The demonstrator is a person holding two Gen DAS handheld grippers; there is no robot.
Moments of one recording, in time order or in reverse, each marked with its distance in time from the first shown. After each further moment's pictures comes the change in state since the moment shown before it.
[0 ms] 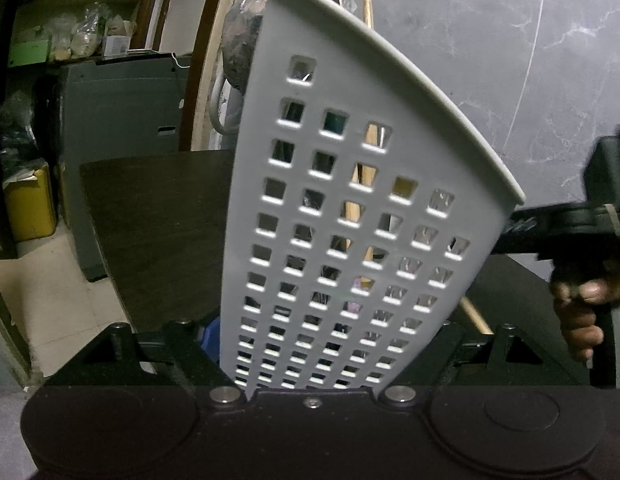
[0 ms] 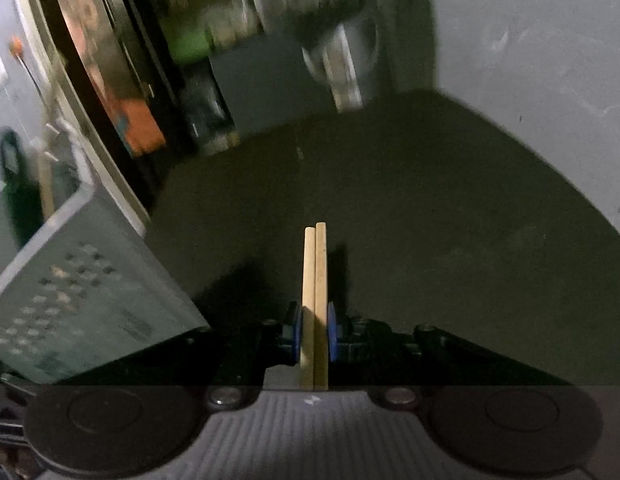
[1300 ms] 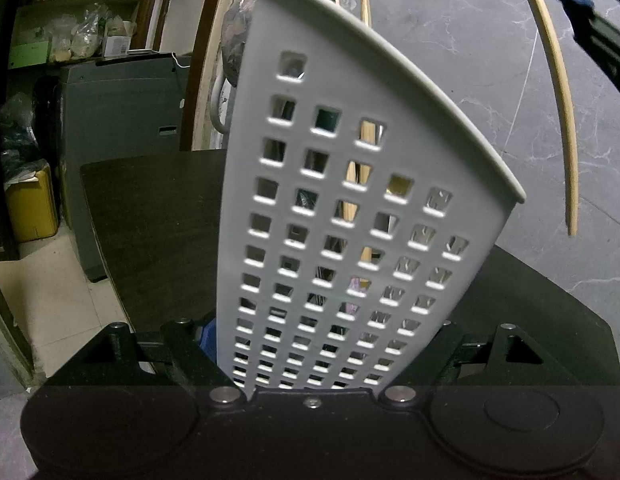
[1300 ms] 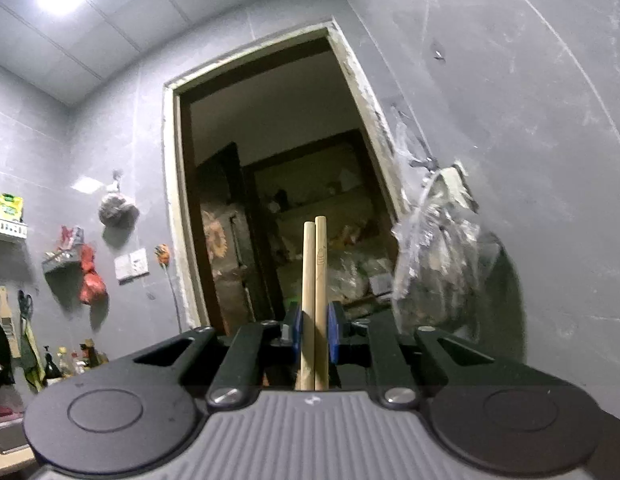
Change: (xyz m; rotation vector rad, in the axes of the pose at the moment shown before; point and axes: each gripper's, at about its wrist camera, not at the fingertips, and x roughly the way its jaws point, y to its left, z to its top) left arm 0.000 -0.005 0.001 0.005 0.003 0.005; right arm -0.135 0.065 0.022 -0.137 -0.795 0.305
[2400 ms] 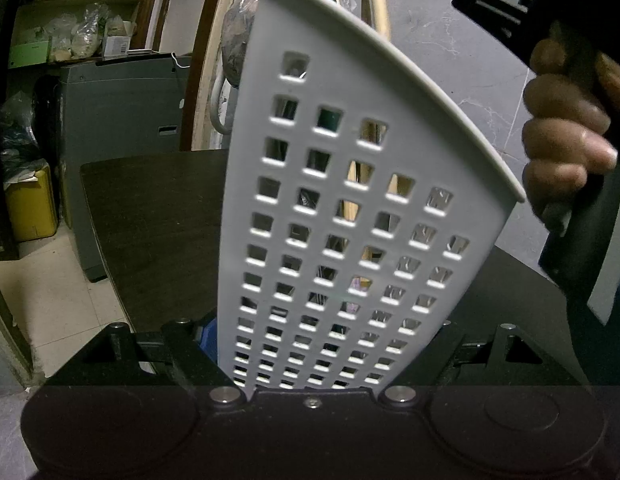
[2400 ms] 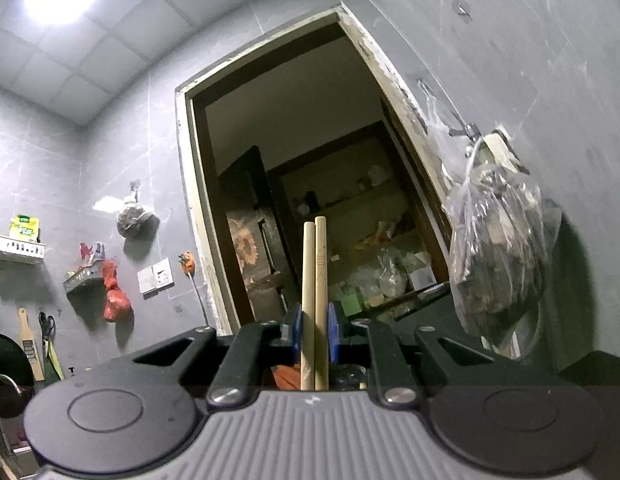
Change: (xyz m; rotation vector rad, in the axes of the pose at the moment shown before) left arm 0.000 0.000 0.000 0.000 0.000 -0.002; right arm 0.085 0.010 -0.041 0.086 -0.013 0.090
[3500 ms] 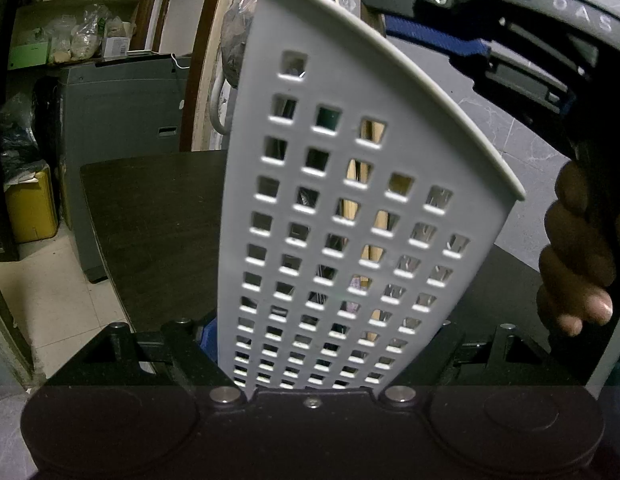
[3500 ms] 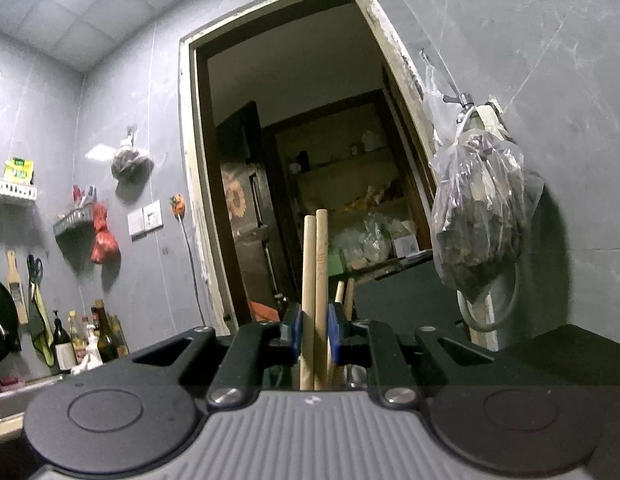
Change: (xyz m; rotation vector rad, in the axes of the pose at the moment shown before) left arm -0.001 0.000 -0.001 0.003 0.000 0.001; right arm -0.028 0.003 -0.038 -0.093 0.123 -0.047
